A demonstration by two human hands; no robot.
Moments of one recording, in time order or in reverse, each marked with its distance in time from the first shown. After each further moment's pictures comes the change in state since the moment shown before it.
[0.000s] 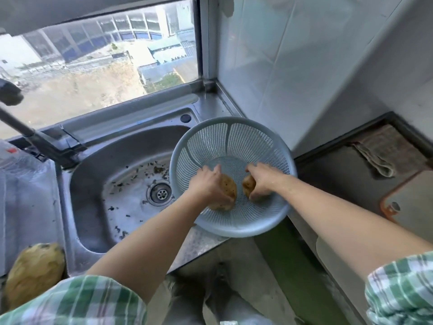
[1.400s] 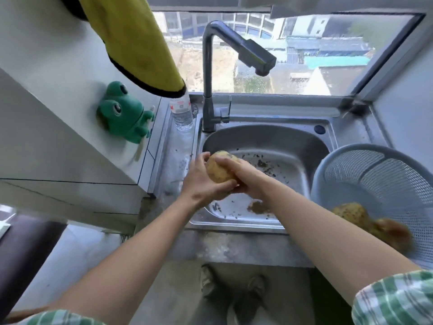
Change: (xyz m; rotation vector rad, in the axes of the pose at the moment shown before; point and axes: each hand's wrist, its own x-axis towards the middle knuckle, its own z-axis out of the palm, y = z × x) left_hand -0.166 -0.265 0.006 -0.837 0.613 -0.374; right_hand 0.006 -0.356 0.022 1.137 -0.462 -0.331
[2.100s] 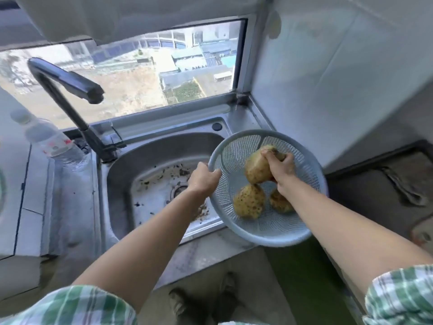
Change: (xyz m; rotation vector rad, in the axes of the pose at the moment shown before) left_hand 0.027 0.152 0.187 0.018 -0.346 -0.112; right_hand -0.125 0.083 -0.262 0.339 1.059 -0.093
